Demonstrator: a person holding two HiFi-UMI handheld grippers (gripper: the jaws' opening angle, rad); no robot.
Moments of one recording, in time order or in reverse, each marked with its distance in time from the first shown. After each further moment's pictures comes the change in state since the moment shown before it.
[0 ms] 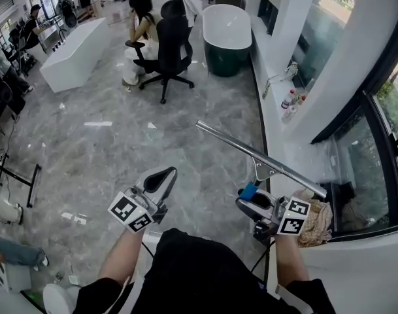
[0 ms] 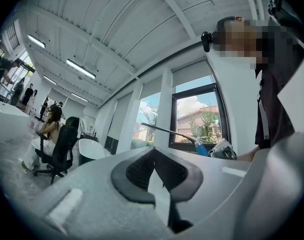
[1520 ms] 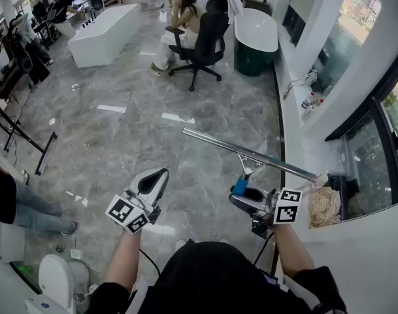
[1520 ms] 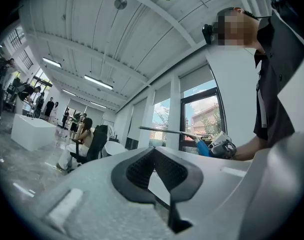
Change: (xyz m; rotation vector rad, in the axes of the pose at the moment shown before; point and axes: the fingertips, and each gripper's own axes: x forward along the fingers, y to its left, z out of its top) left arm -0.296 -0.018 0.018 0.019 0.007 0.201; right arm 0.118 0.180 -0.155 0.067 0.214 0.123
